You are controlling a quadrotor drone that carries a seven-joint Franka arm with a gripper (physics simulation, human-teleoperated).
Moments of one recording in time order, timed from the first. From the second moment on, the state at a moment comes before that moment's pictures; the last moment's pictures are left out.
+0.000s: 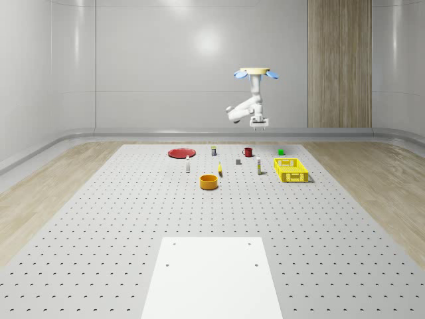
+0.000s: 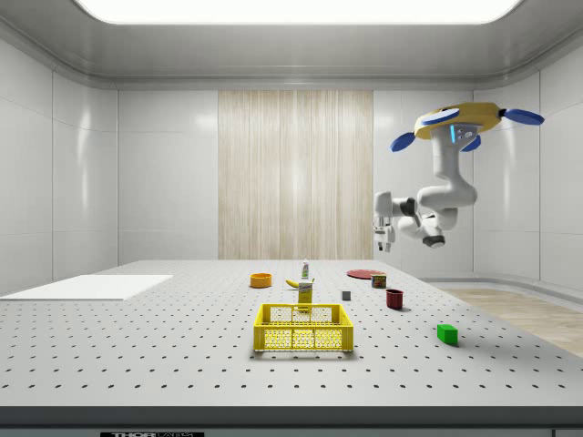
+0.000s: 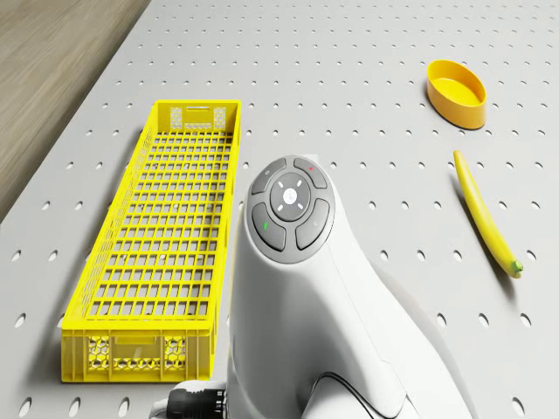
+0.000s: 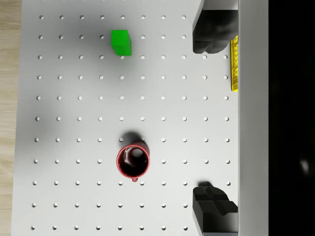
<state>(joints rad) -1.02 -1.06 1.25 -2.90 -1.98 1.17 1.56</state>
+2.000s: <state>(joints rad) -1.11 -1.26 1.32 -2.88 -1.89 1.33 1.63</state>
